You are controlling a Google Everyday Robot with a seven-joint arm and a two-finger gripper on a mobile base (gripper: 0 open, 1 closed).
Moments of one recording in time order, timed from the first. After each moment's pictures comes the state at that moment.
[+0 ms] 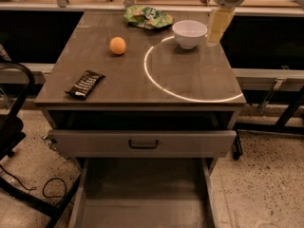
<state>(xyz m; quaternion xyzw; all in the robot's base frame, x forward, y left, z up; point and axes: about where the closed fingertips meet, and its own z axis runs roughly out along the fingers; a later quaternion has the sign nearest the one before) 0.694 -0.180 1.007 -0.63 0.68 -0.23 0.27</state>
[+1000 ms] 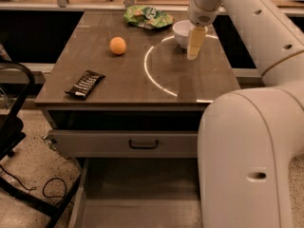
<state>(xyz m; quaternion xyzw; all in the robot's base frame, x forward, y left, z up) 0.785 -0.154 0.892 -0.67 0.71 -0.11 0.21</state>
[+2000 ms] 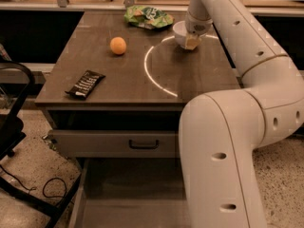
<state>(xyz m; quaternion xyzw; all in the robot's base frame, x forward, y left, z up) 0.801 -0.162 0.846 -0.66 0.73 -0.10 0.16</state>
